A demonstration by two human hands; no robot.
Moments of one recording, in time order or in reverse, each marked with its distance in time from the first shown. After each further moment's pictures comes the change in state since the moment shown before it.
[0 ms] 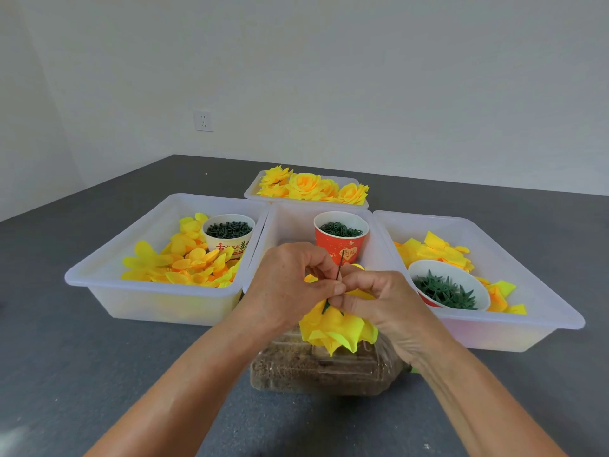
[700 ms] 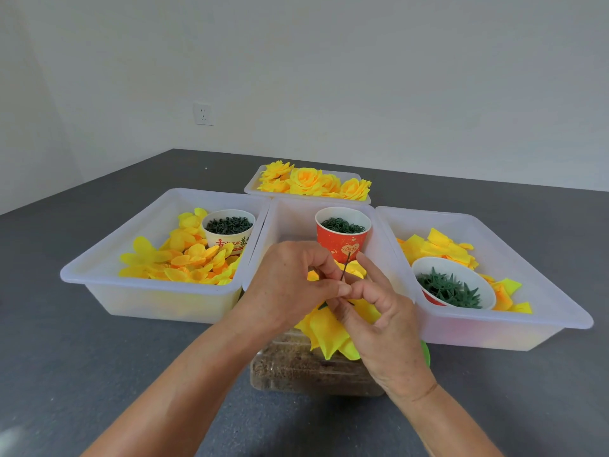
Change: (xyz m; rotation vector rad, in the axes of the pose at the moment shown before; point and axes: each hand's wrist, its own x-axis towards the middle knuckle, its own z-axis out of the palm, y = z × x) left_hand 0.002 -0.005 0.001 -0.026 -0.012 0.022; right_hand -0.012 0.033 0.022 -0.262 0.338 -0.302
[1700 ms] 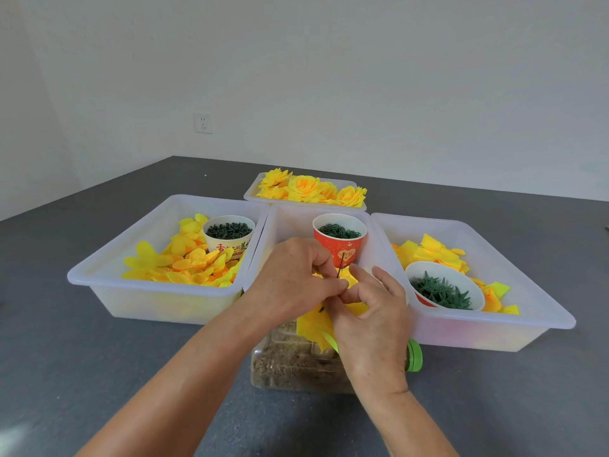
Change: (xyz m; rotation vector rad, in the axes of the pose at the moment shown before) left_hand 0.007 0.011 -0.003 0.113 -0.058 -0.113; right_hand -0.007 -0.030 0.017 -0.308 0.264 0.132
